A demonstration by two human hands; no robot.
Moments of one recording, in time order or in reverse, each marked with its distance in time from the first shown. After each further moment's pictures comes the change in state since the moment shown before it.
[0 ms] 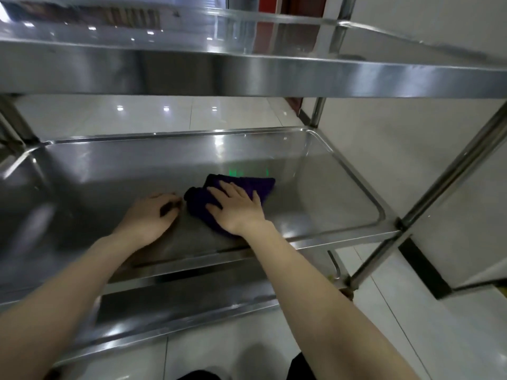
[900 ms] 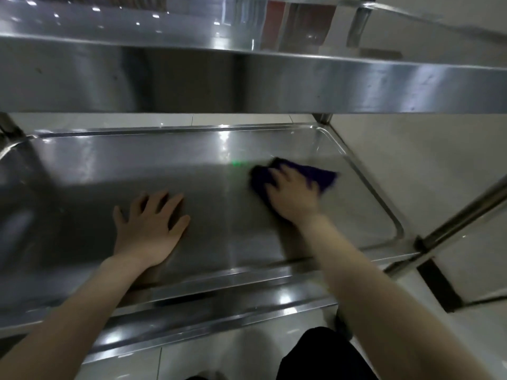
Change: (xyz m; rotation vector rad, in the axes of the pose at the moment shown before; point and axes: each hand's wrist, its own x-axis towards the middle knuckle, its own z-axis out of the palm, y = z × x) left_hand 0.015 0.011 0.029 0.340 0.048 -0.079; right_hand 0.034 0.118 -0.032 -0.045 0.286 0.270
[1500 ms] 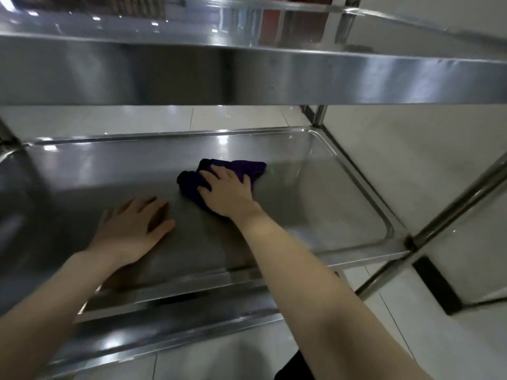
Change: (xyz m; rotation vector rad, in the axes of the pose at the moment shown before) left_hand 0.003 -0.016 -0.017 0.016 -0.110 0.010; right_hand 0.011 -0.098 0.016 0.052 -0.225 -0.334
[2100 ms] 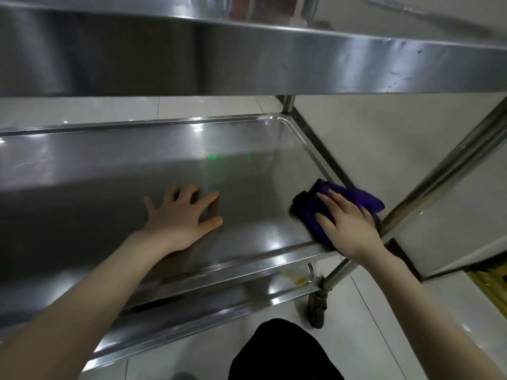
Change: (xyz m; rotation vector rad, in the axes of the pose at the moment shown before) left_hand 0.029 0.141 0.020 -0.021 -0.123 0.255; right_hand -0.207 0.202 -0.052 -0.066 0.121 0.471
